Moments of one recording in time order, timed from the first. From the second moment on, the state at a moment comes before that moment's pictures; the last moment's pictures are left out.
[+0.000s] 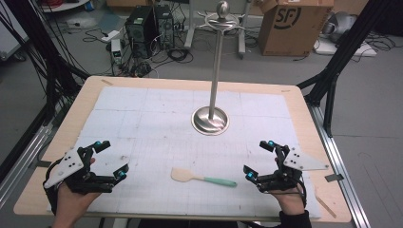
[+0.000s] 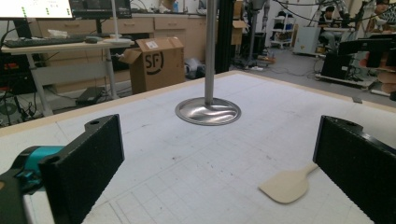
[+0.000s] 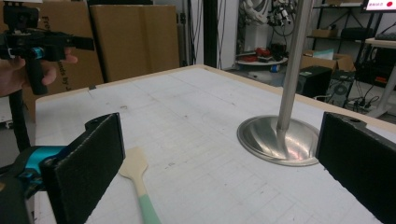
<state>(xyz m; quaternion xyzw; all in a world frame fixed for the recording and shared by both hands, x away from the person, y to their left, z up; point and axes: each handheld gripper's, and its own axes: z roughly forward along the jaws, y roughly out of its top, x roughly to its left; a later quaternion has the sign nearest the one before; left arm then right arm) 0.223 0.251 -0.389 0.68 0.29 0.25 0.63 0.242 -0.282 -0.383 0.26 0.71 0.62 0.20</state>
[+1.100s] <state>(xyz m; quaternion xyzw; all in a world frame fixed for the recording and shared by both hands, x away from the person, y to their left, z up) 0.226 0.247 -0.391 0.68 0.28 0.25 0.63 0.242 -0.249 -0.418 0.20 0.81 0.54 0.09</state>
